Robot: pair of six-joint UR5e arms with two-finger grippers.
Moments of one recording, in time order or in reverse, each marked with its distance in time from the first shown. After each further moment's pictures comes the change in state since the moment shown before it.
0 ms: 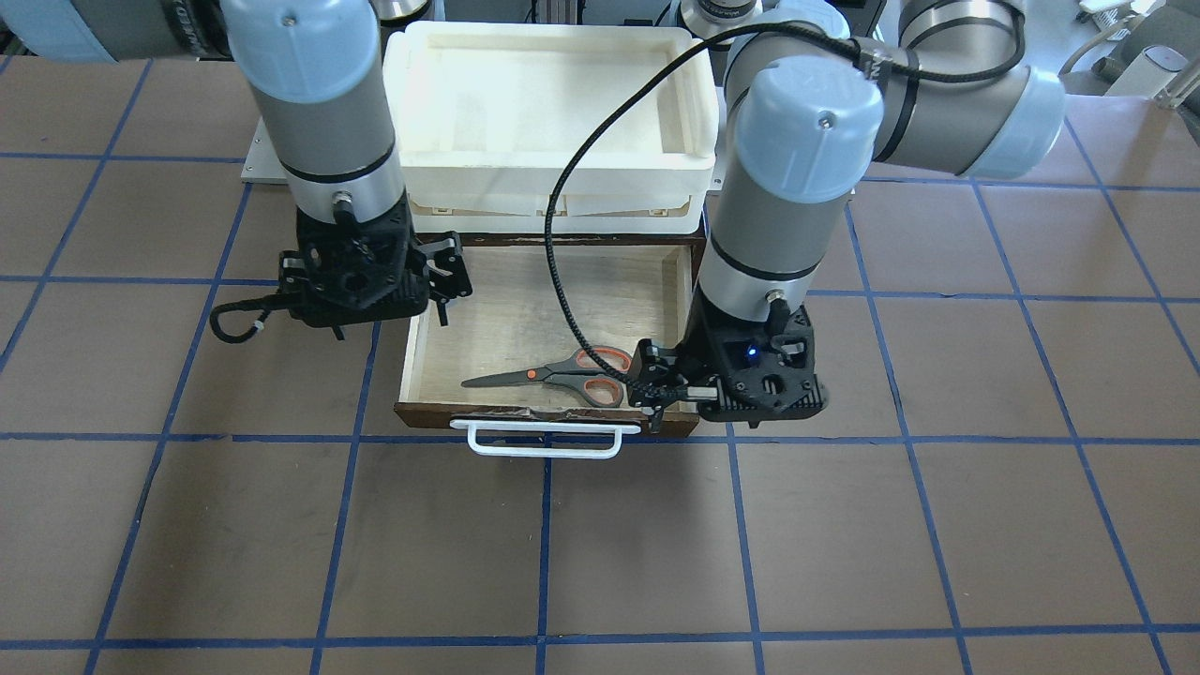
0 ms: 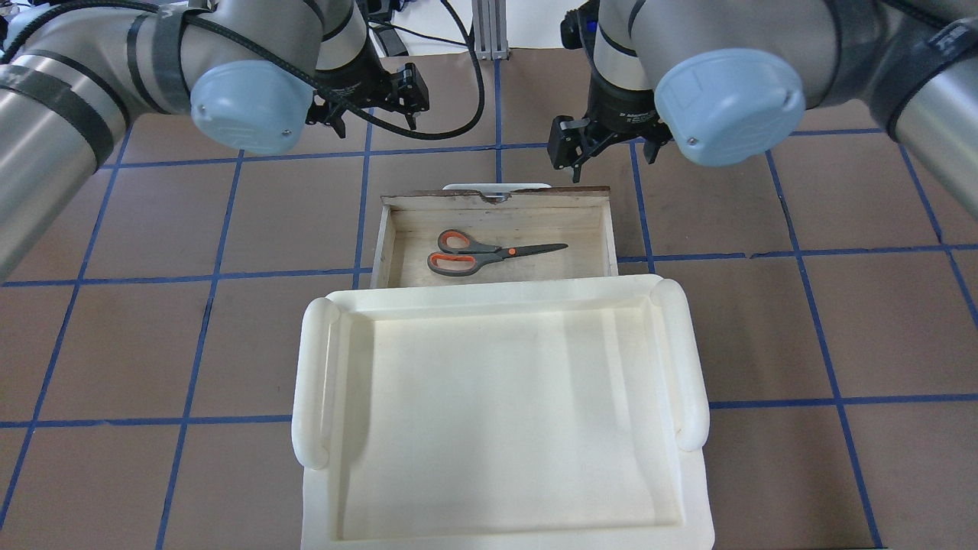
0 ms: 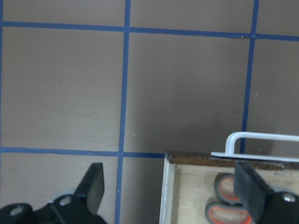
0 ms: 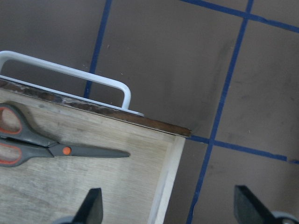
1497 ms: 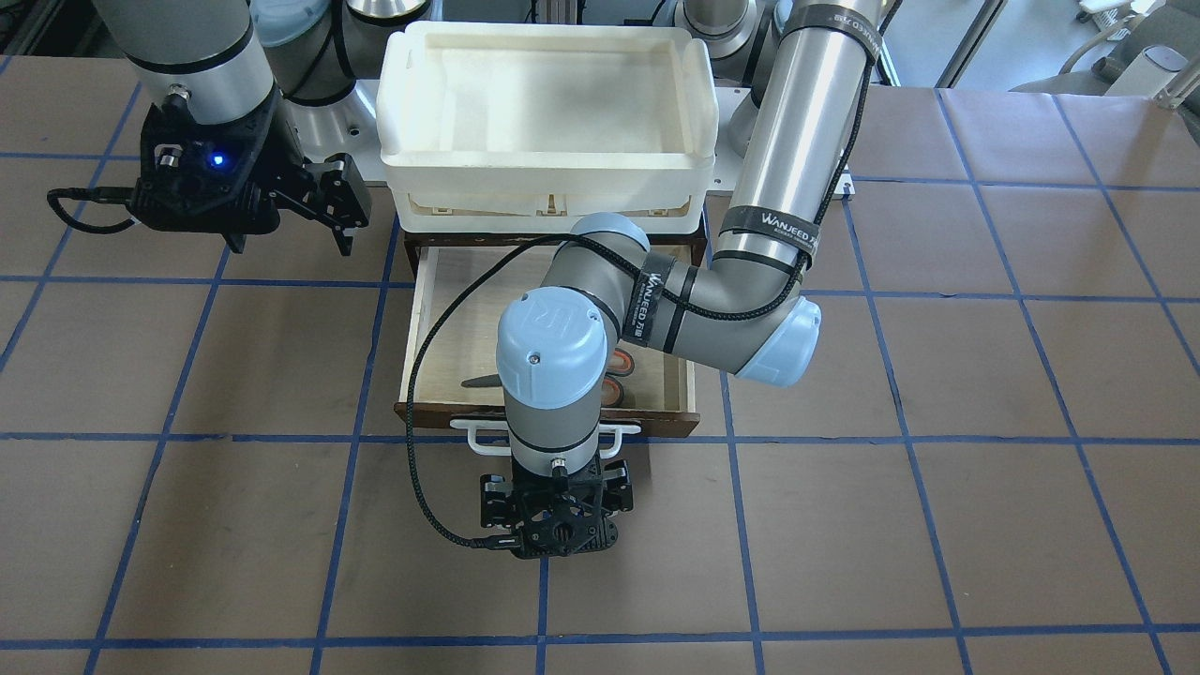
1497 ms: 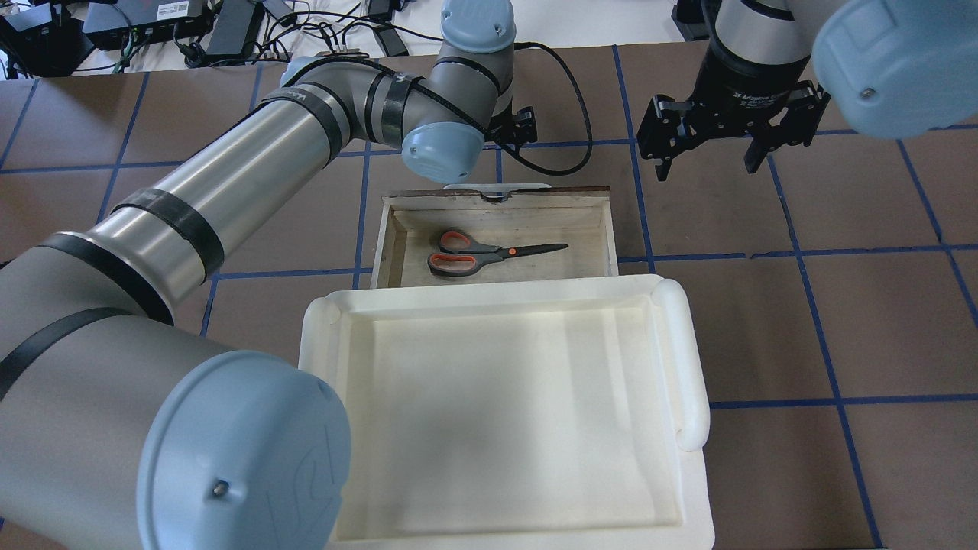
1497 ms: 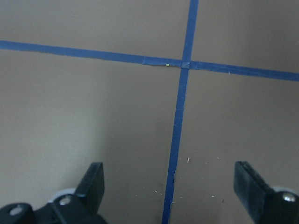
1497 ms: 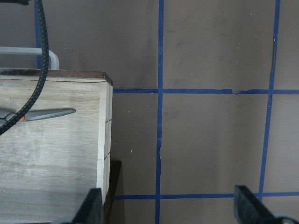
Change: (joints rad) left arm -0.167 -0.355 0.185 0.131 0.068 -0.214; right arm -0.121 -0.128 0.001 0.178 0.000 0.029
